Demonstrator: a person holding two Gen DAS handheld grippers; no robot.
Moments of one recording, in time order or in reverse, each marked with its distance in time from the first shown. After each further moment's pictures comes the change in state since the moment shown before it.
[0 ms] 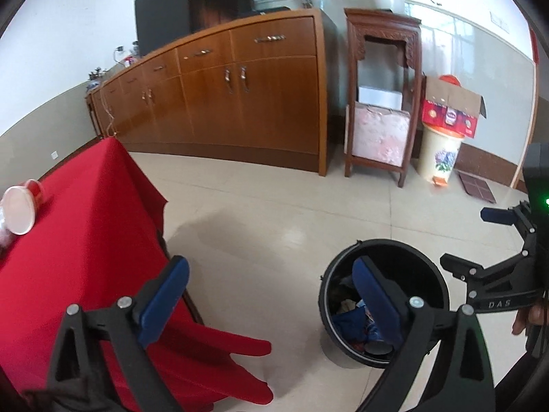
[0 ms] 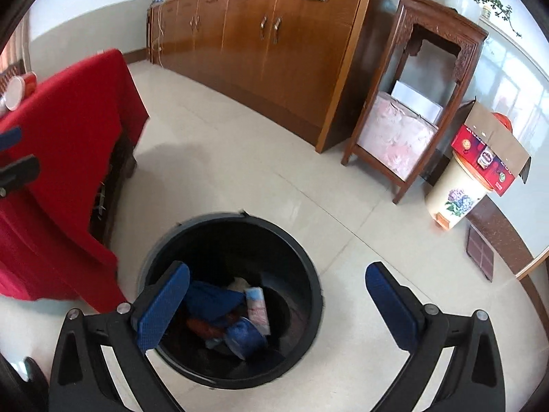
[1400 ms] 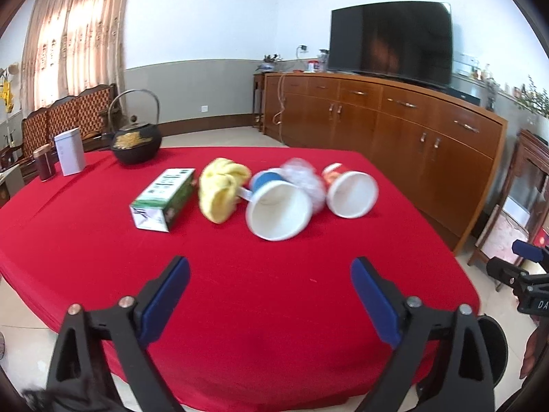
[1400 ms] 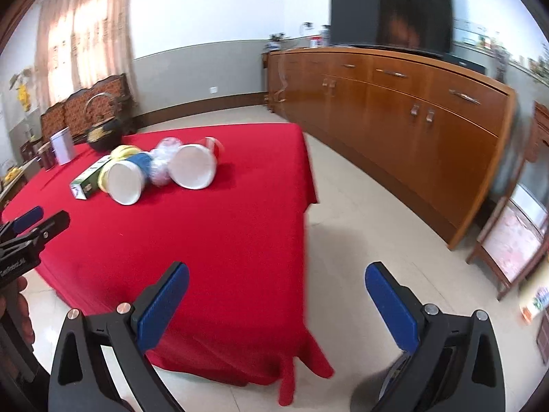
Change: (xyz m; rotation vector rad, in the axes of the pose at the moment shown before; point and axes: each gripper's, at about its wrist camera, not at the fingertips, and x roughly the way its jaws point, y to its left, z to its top) left arm -0.142 0.297 -0.070 -0.472 -0.095 0.455; right arm -0.098 0.299 0.136 -0.176 -0.216 0.408
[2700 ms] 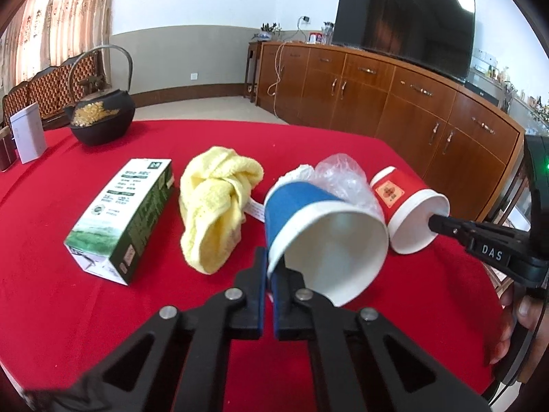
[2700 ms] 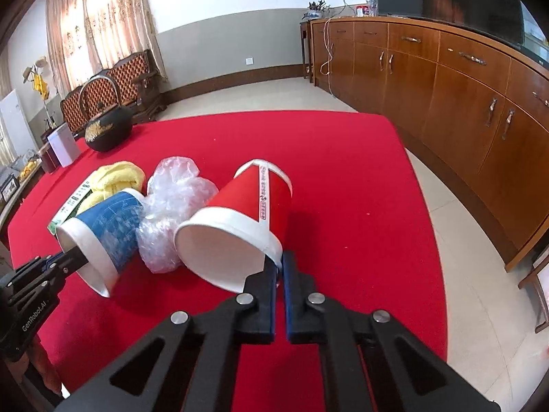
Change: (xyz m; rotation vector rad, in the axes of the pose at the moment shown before) left arm 0.107 0.025 0.038 -0.034 0.126 -0.079; right arm 0.172 0.069 0.097 -0.017 0.122 0.167
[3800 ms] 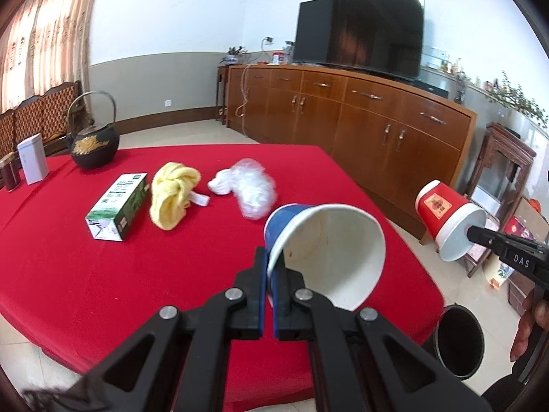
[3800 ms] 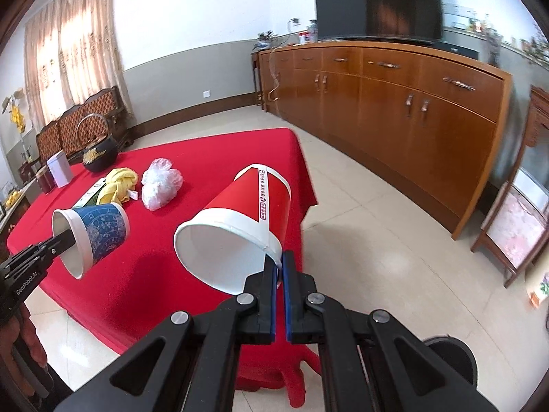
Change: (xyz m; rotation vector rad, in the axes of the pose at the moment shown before) left arm -0.104 -0.067 -0.039 0.094 -0.079 -0.092; right arm -0.185 -0.065 -0.103 0.119 -0.126 -0.158
